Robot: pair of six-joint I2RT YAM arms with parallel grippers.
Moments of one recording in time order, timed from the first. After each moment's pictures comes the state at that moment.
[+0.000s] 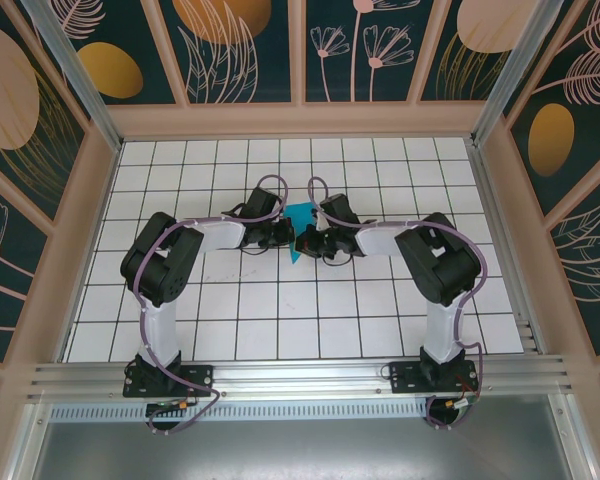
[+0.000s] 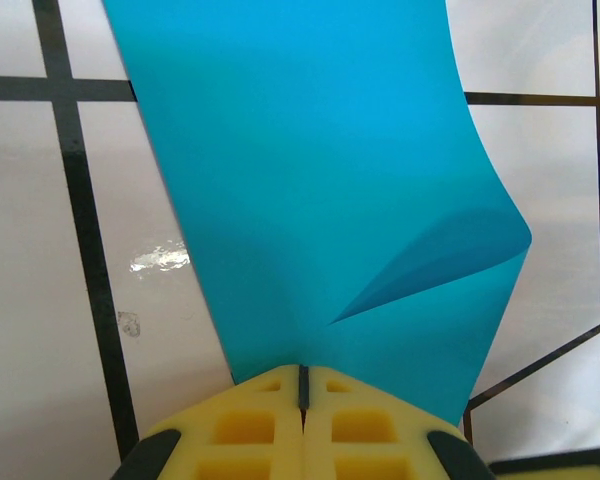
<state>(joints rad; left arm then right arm) -0.54 1.99 1.12 -0.07 0.30 -0.63 0.60 1.93 1.02 0.05 -0.52 0.81</state>
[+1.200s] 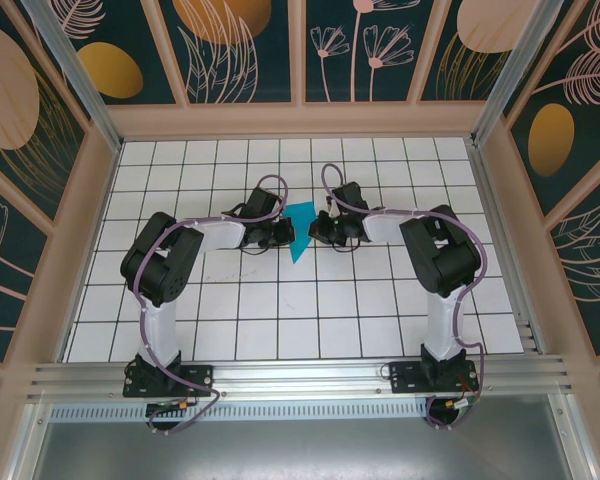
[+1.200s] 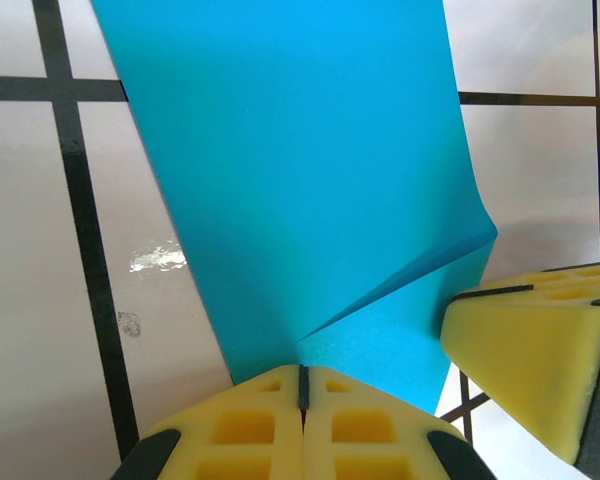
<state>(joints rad) -0.54 1.99 1.12 -0.07 0.30 -0.63 0.50 1.98 1.12 -0.05 -0.45 0.78</state>
